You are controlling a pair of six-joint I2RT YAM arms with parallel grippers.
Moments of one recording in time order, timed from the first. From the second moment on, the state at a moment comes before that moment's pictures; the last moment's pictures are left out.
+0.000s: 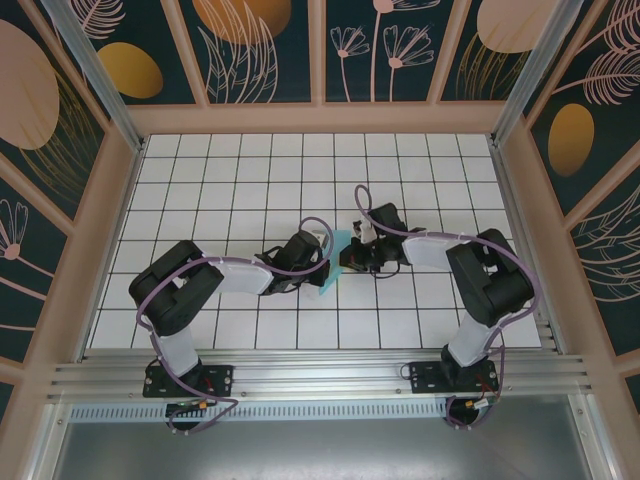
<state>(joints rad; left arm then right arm) -0.82 1.80 0.80 0.17 0.07 -0.55 0.50 1.73 0.82 -0.11 -0.64 0.66</state>
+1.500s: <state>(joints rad) -0.82 1.80 0.80 0.17 0.07 -0.55 0.46 1.75 0.82 -0.10 -0.60 0.64</state>
